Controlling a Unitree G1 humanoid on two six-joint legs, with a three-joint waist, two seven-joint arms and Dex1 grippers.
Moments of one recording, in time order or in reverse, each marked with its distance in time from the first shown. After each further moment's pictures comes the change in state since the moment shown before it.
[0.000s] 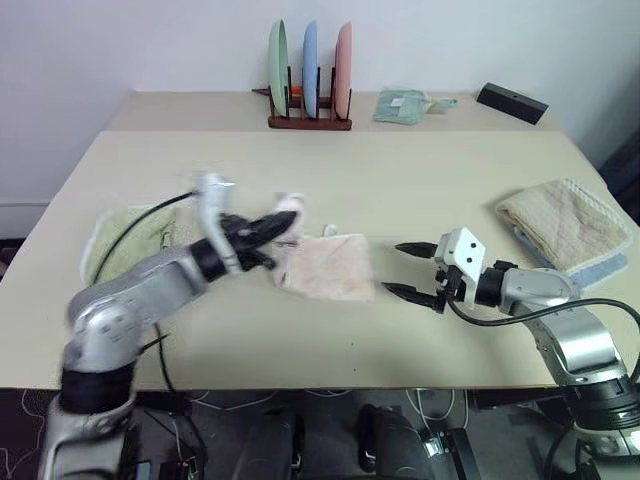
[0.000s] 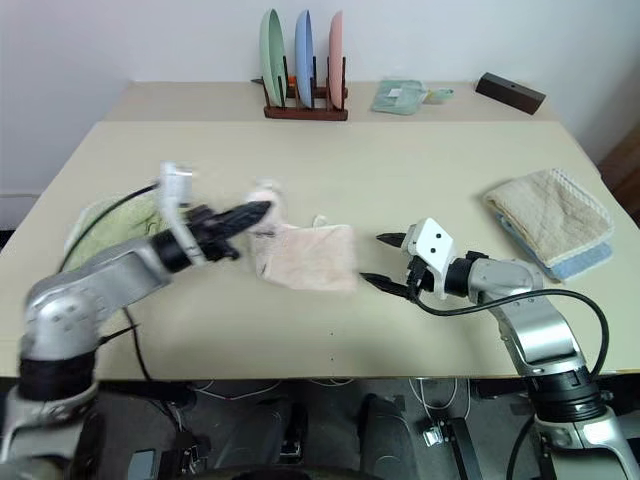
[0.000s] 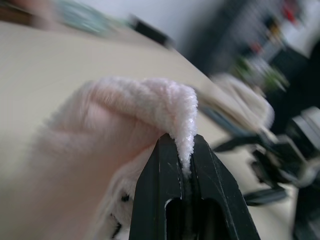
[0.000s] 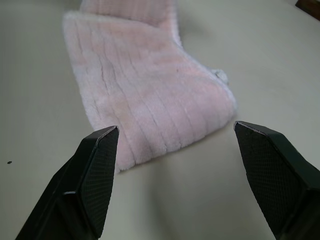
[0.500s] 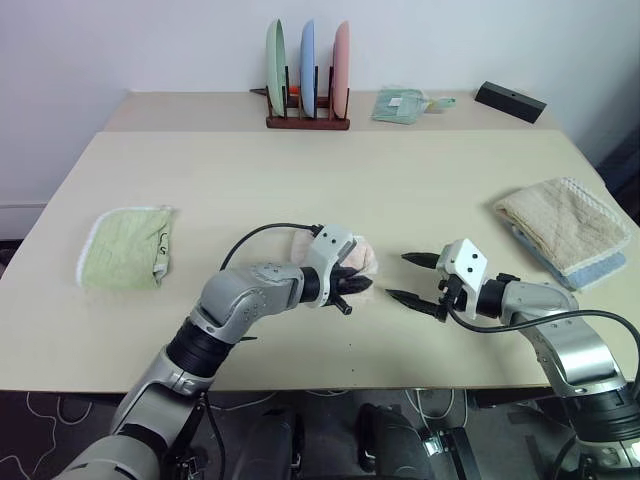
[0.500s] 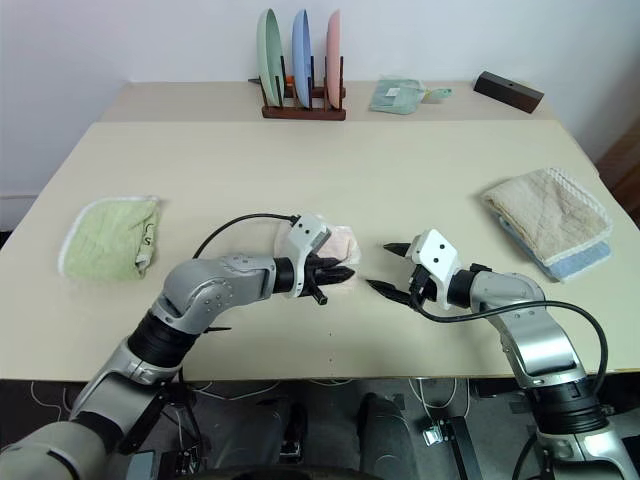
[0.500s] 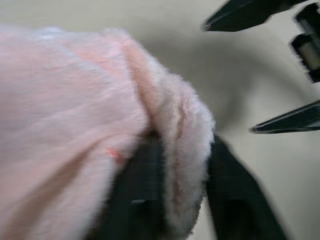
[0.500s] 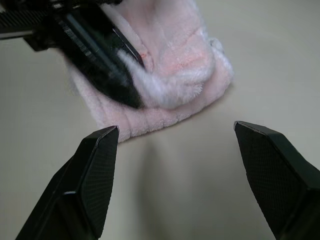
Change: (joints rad) left arm -0.086 -0.162 -0.367 0.230 0.434 0.019 -0.158; right arm 0.076 0.003 -0.019 -0.012 -0.003 -0.007 -0.044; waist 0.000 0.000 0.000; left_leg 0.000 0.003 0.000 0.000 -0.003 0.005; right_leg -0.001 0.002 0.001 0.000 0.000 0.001
